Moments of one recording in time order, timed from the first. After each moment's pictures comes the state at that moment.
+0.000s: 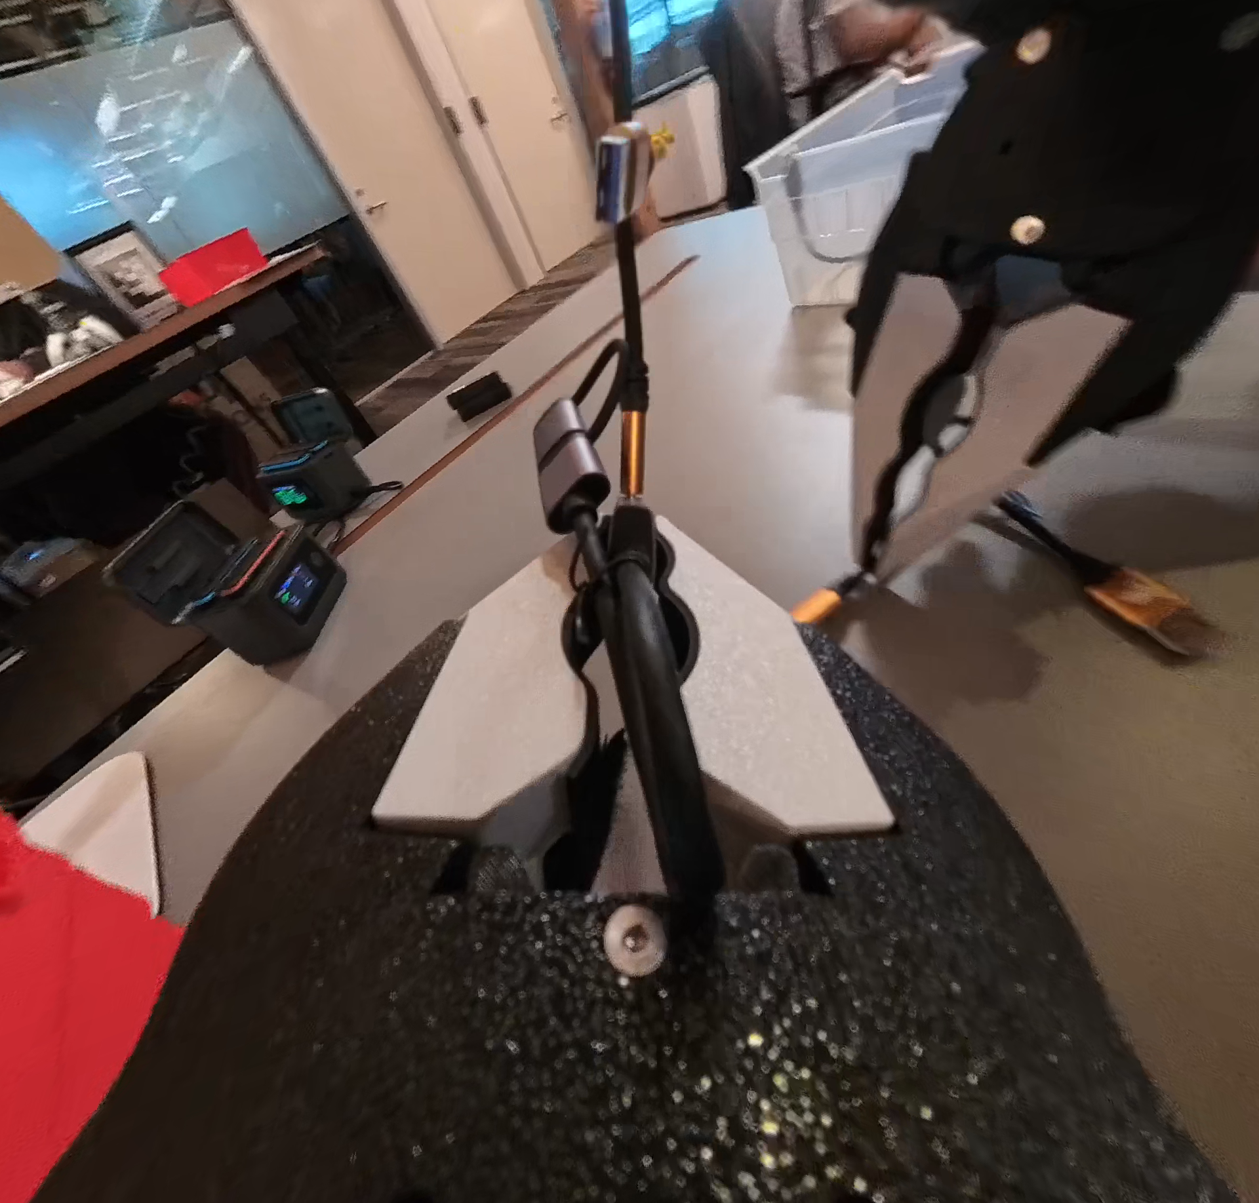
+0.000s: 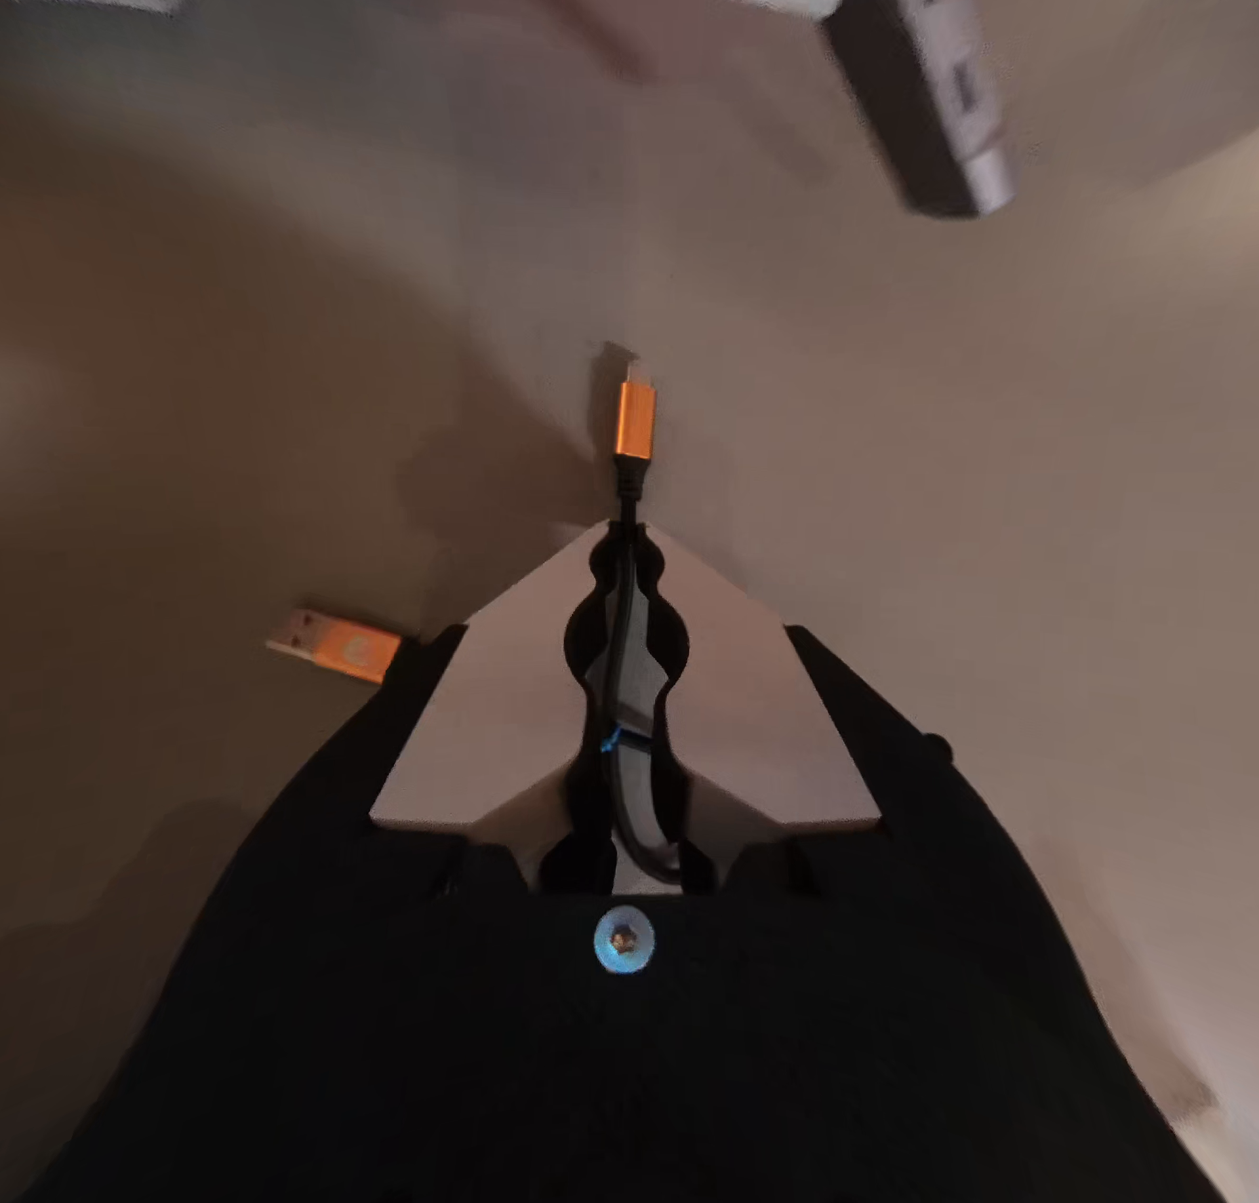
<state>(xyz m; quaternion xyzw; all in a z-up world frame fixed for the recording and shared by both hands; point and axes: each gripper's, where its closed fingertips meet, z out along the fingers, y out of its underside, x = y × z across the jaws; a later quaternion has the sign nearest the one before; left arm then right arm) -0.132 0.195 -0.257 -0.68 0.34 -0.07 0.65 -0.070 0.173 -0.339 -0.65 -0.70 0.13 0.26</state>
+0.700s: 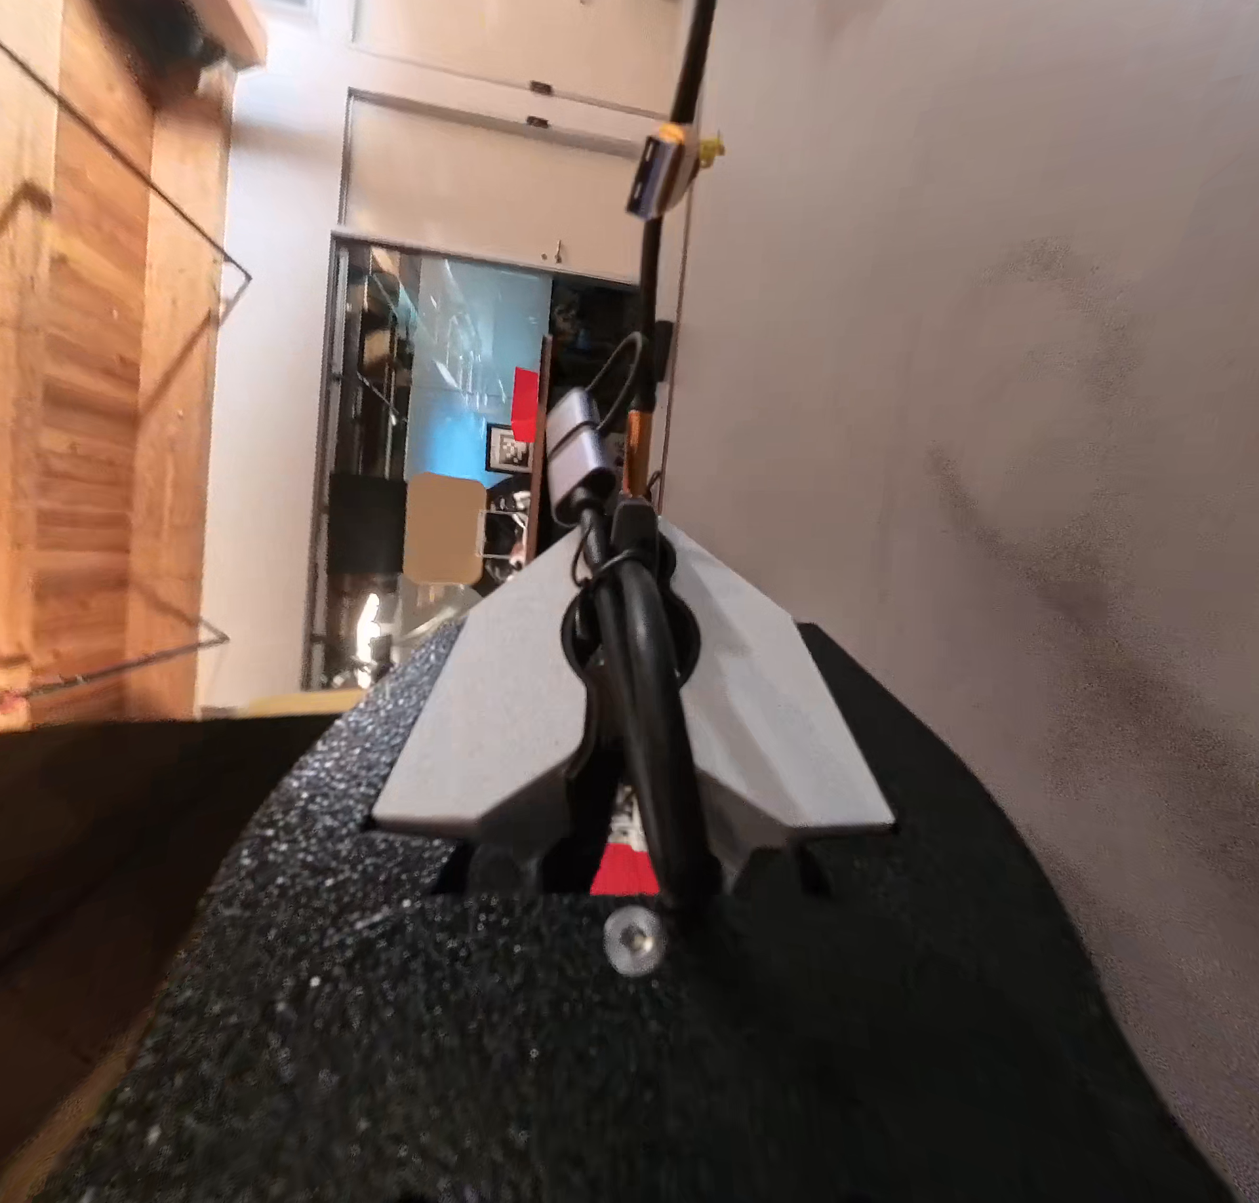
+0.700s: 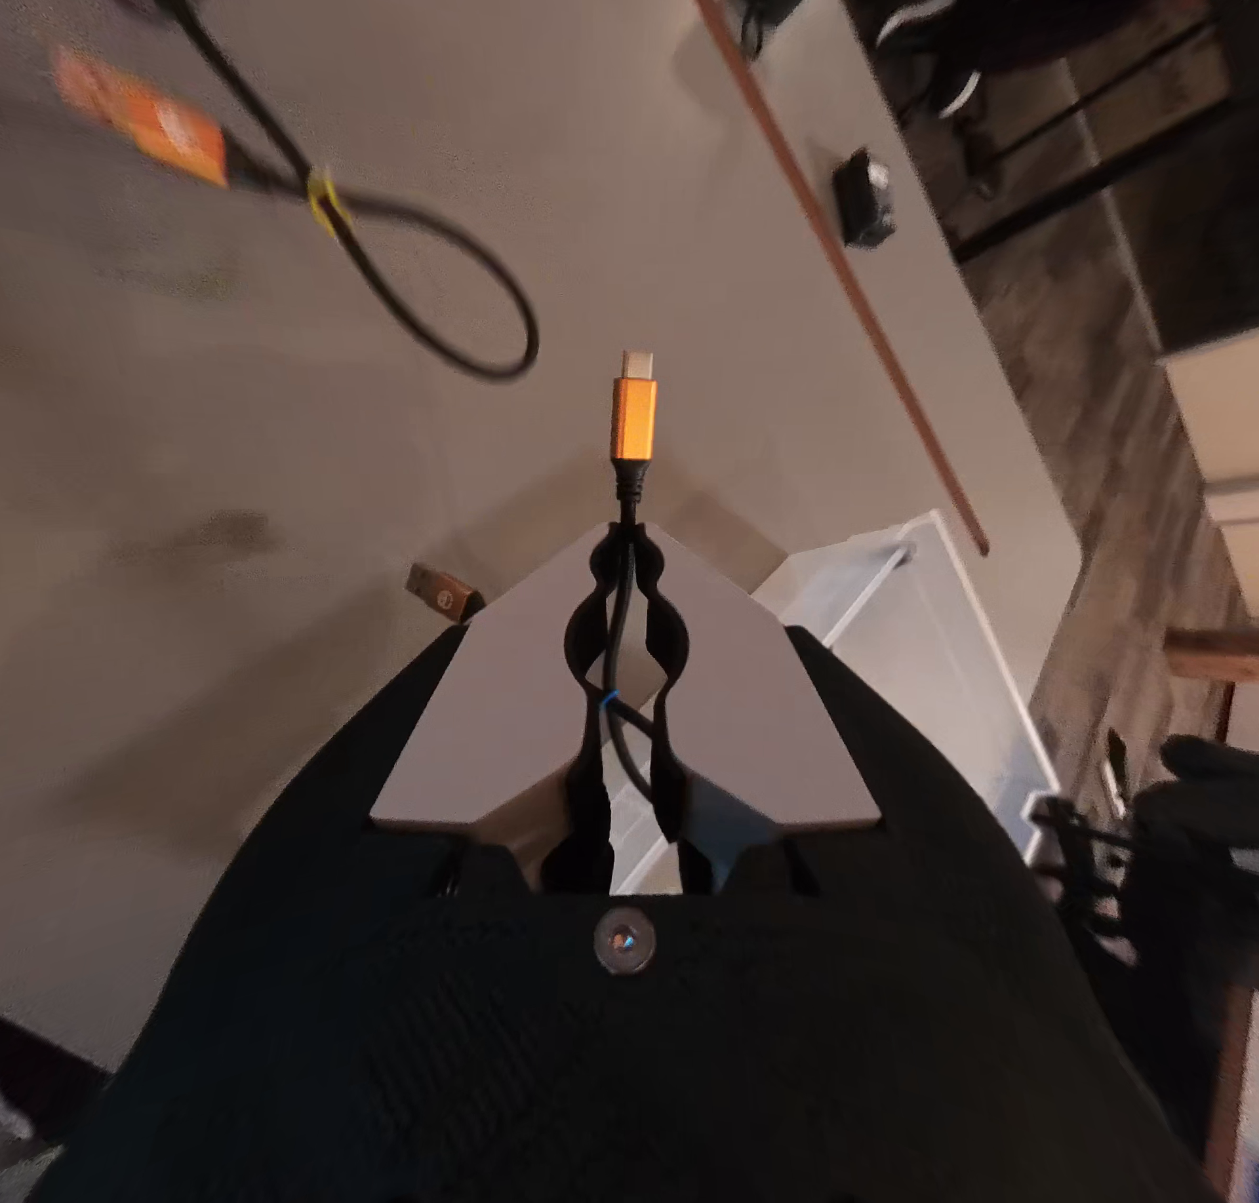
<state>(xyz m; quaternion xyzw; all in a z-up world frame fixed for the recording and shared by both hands) -0.146 0.189 -0.263 -0.49 0.55 0.37 0.57 0.053 0.215 -0.213 -0.73 -0.55 -0.05 0.40</state>
